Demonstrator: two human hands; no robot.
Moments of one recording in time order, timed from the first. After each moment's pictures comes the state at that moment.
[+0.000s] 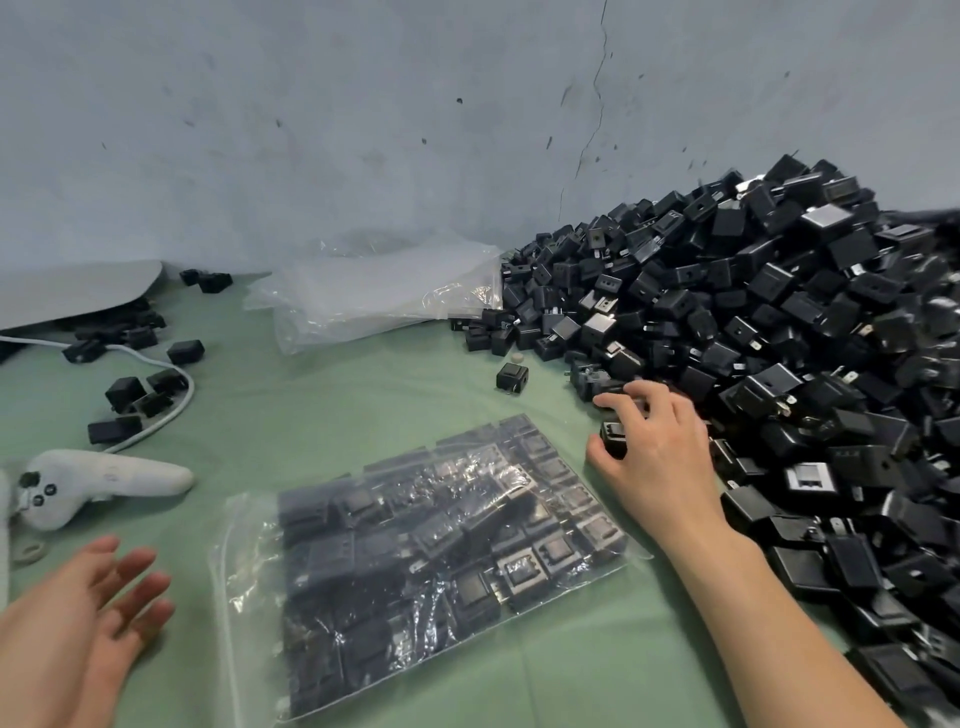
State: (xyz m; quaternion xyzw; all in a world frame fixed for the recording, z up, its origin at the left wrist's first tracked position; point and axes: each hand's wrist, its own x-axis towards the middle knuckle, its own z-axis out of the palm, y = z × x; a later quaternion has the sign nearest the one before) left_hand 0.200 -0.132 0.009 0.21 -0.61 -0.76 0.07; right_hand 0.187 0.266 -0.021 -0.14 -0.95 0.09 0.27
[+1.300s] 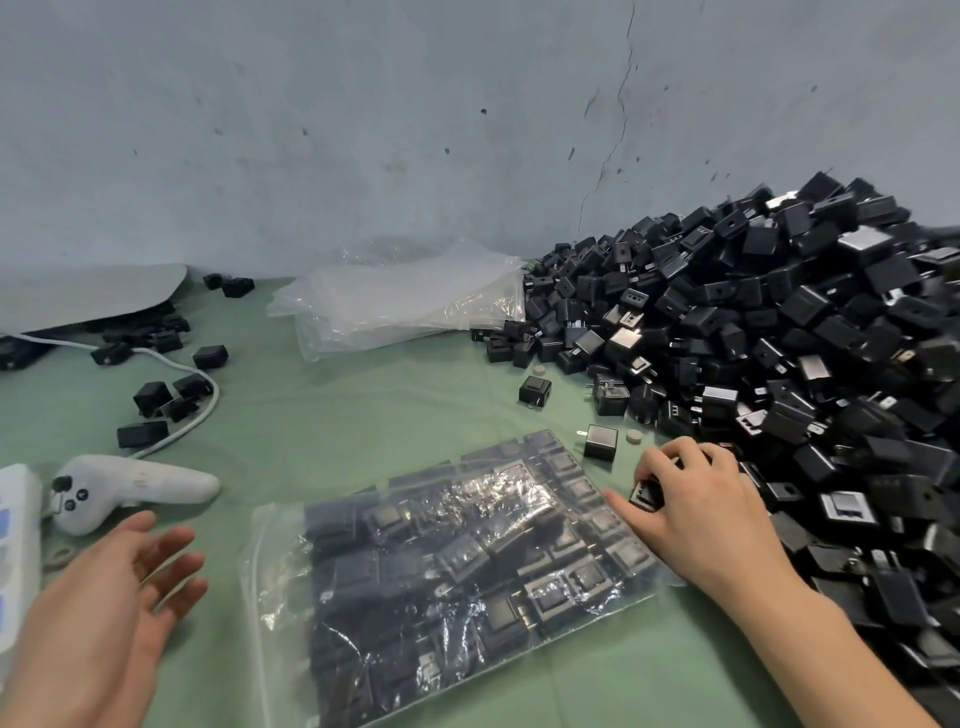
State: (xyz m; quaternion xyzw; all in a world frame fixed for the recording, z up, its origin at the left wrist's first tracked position) left_hand 0.175 -0.141 0.009 0.23 -0.58 -0.77 0.09; right_hand 0.214 0.268 -0.016 -0.14 -0.98 0.04 0.11
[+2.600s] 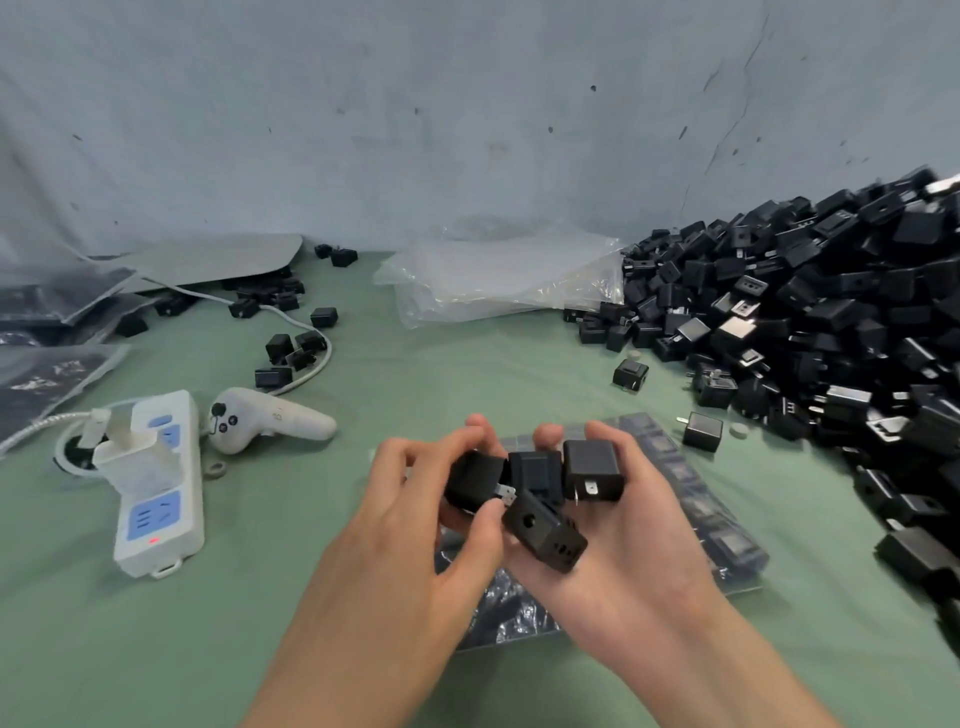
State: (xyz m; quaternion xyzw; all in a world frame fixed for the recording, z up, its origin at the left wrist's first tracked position) left_hand 0.262 -0.062 0.049 -0.16 -0.90 -0.37 0.18; right_hand 0.248 0.092 0.055 -0.07 -0.14 0.96 -0.24
